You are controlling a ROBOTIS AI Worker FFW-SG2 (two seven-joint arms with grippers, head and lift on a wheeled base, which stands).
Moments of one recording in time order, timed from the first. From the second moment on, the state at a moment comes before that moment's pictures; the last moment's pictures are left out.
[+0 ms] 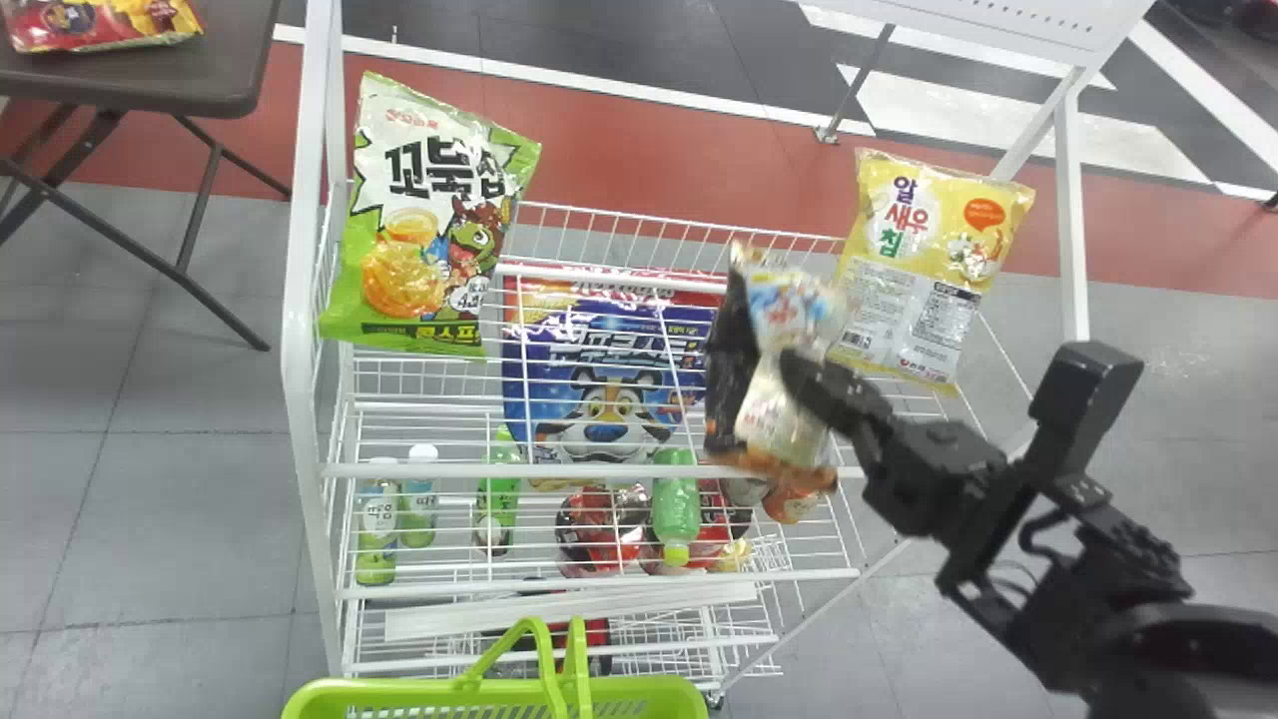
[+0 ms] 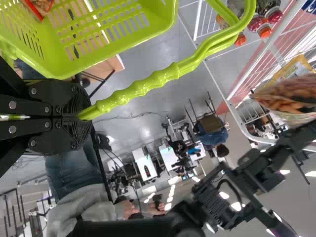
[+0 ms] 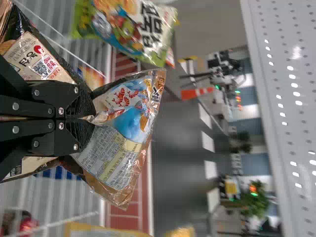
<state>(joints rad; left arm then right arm) 0.73 0.07 -0.25 -2.28 0.29 1.11 -0.86 0.52 -0.15 -0.47 -2.38 -0.40 0.81 0.50</state>
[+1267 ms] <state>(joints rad) 0.74 0.07 -0.26 -2.30 0.29 1.09 -0.86 0.67 -0.13 -0.26 -2.23 -0.31 1.36 0.74</state>
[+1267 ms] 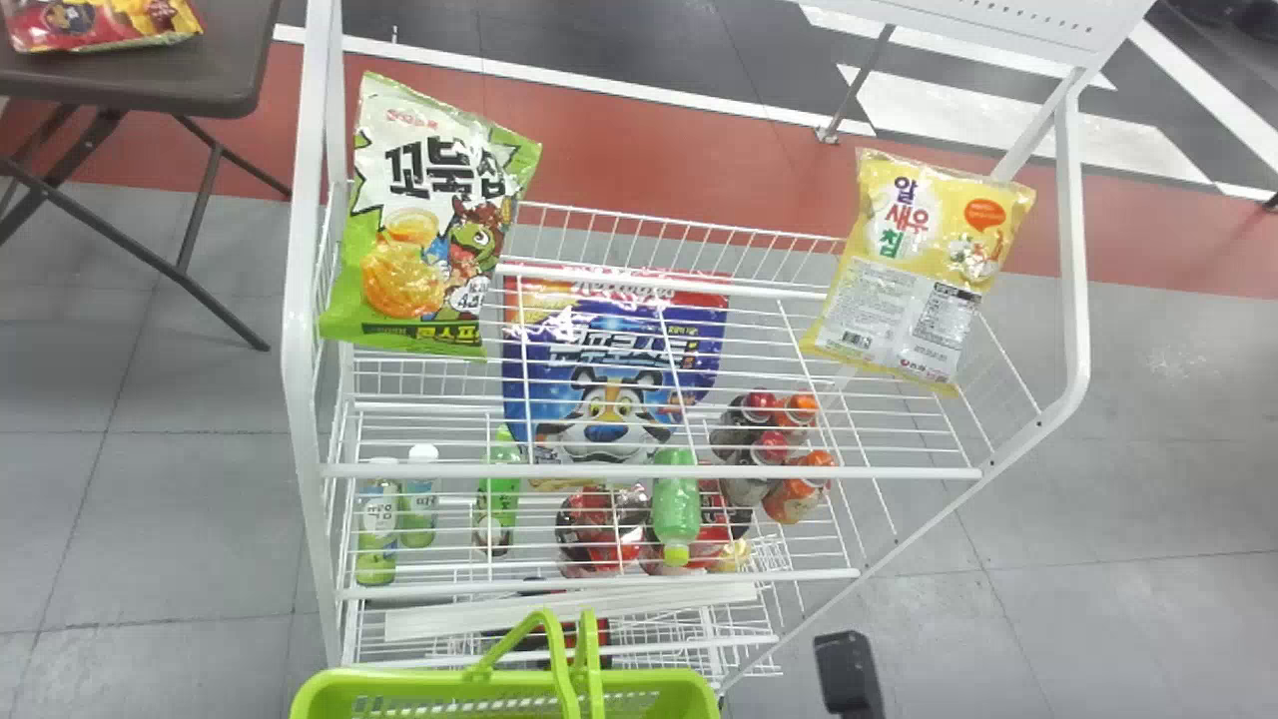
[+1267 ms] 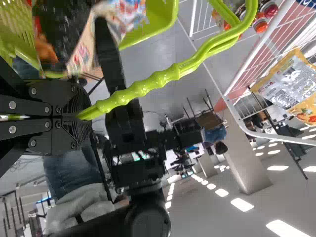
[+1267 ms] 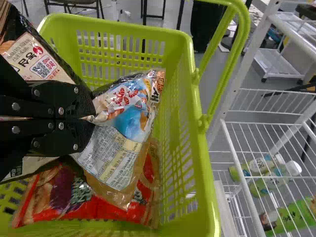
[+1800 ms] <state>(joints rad) 0.76 0.07 -0.27 -2.31 0.28 1.09 -0.86 0.67 -0.15 -0.30 -2.21 -0.30 1.11 0.84</state>
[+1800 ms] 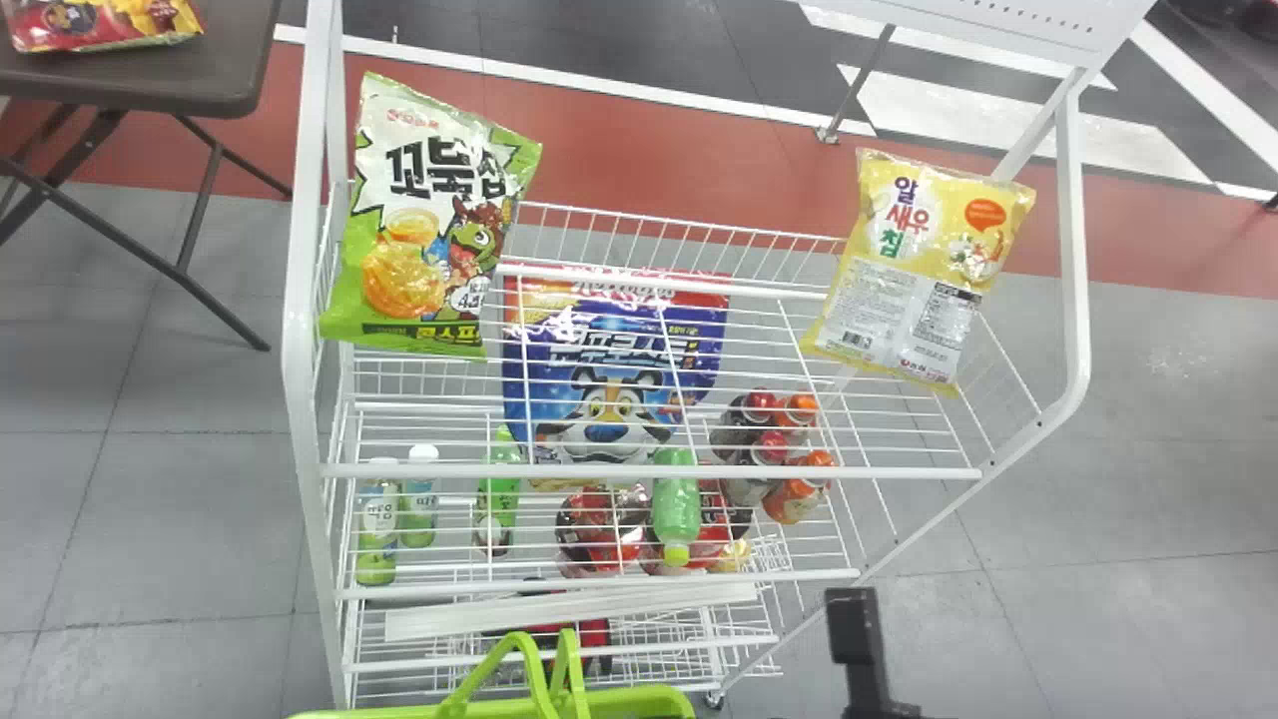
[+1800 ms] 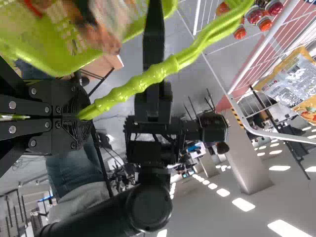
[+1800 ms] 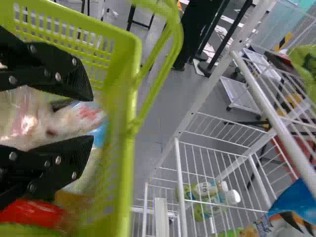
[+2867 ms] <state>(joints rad) 0.76 0.07 -0.29 -2.30 0.26 1.05 -0.86 0.69 -0.03 -0.26 -2.39 -0.25 0.48 0.20</state>
